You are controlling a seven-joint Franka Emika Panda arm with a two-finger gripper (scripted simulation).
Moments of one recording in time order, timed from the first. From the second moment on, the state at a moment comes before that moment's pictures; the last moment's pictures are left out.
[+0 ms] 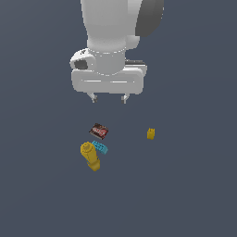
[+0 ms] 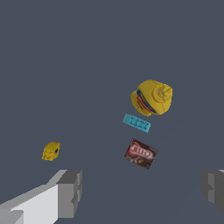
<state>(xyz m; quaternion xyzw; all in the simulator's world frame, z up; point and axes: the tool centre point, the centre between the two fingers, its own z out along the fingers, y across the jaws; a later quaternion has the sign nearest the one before) 0.006 -0.031 0.332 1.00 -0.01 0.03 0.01</state>
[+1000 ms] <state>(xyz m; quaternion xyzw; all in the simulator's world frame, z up) -0.006 -0.049 0.322 1.00 -0.03 0.01 0.00</state>
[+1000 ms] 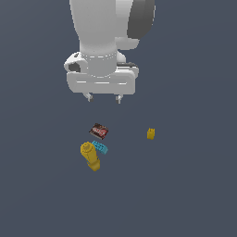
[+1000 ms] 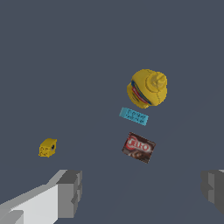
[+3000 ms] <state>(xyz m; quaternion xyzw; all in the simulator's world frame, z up) -0.031 -0.094 0.147 0.94 0.33 0.00 0.00</state>
